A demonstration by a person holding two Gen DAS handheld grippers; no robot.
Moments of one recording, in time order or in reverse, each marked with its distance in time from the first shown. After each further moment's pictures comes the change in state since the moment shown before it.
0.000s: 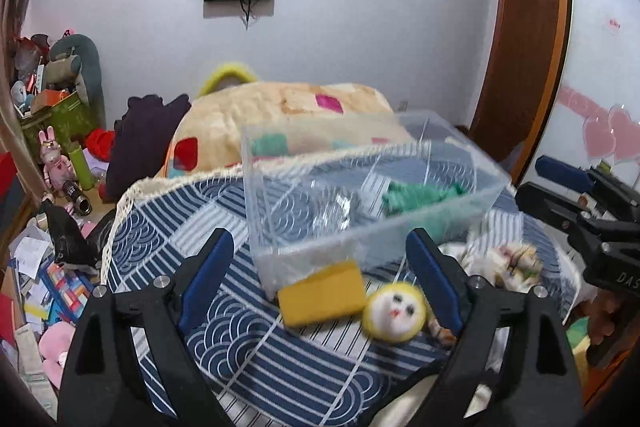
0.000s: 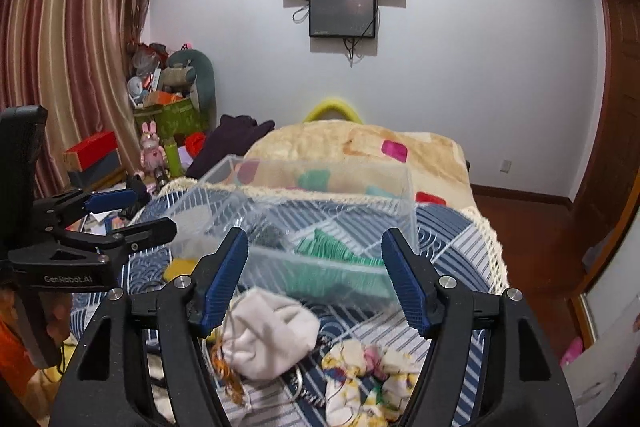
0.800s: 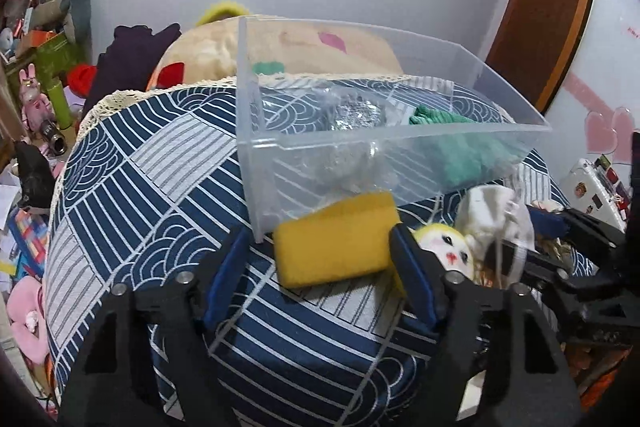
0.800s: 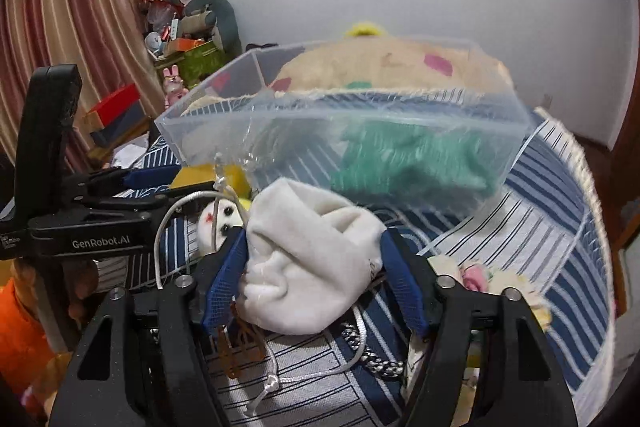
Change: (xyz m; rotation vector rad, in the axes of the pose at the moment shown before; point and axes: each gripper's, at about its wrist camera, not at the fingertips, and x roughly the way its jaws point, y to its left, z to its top) left arm 0.057 0.018 -0.043 -0.095 0.168 -0.073; right arm 0.060 0.006 -0.055 0.074 0.233 0.165
